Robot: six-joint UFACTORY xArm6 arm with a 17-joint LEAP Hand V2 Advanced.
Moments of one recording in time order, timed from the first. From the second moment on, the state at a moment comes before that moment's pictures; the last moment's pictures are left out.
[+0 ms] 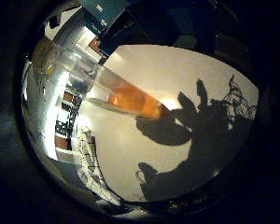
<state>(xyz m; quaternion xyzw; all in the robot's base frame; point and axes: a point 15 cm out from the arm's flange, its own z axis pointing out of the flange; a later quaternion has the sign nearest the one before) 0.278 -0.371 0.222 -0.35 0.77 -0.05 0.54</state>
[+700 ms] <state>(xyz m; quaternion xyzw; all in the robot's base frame) 0.262 -0.374 0.196 -0.31 0.77 -0.02 0.55</state>
